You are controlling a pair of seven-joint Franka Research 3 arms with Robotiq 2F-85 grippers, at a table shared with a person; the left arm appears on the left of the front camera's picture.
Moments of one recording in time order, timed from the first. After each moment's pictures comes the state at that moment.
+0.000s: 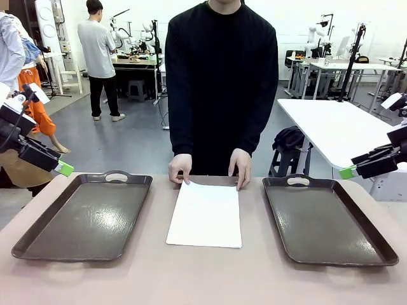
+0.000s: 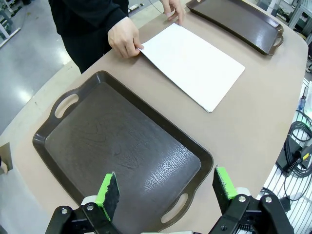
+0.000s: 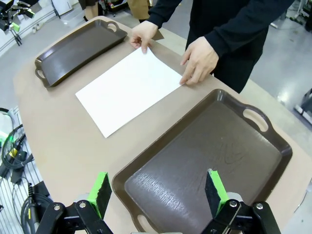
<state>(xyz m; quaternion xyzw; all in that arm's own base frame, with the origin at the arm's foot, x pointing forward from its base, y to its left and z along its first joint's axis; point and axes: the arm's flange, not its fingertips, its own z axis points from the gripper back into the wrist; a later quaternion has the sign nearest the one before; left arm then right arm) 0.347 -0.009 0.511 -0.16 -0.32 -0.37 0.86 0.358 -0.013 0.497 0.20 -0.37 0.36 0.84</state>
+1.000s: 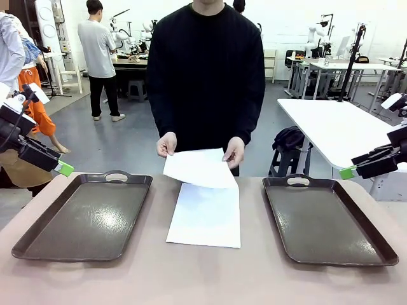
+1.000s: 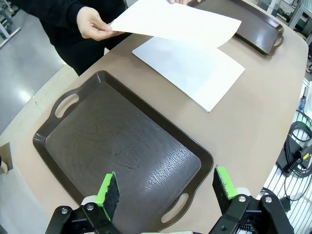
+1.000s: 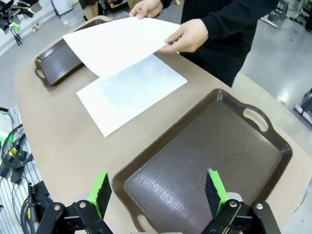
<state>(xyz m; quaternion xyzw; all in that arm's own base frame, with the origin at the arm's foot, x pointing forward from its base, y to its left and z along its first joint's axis) 0.347 -0.009 0.511 -0.16 -0.32 -0.37 0.86 0.358 -0.013 0.497 0.20 -0.37 0.36 0.84</state>
